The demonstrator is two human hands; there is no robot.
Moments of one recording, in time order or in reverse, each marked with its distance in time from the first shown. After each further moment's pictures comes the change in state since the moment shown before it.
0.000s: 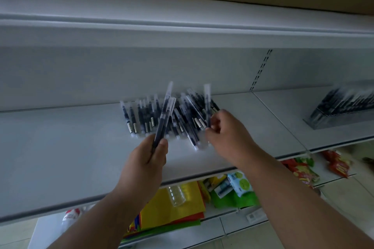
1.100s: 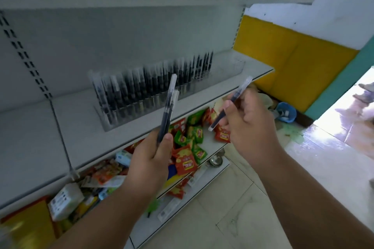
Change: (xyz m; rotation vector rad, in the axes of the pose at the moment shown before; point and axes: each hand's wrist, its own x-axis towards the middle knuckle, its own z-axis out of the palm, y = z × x) left_hand -0.012 0.061 0.531 0.028 -0.343 0.078; right_hand -0.117 0.359 -0.381 0.098 0.676 0.110
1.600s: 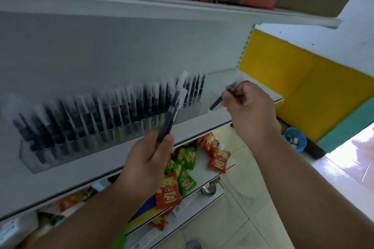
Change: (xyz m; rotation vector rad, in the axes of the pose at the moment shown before) left_hand 0.125 0.007 0.092 0.004 0.031 0.086; right_hand 0.185 0.086 -0.009 -0.087 0.022 -0.090
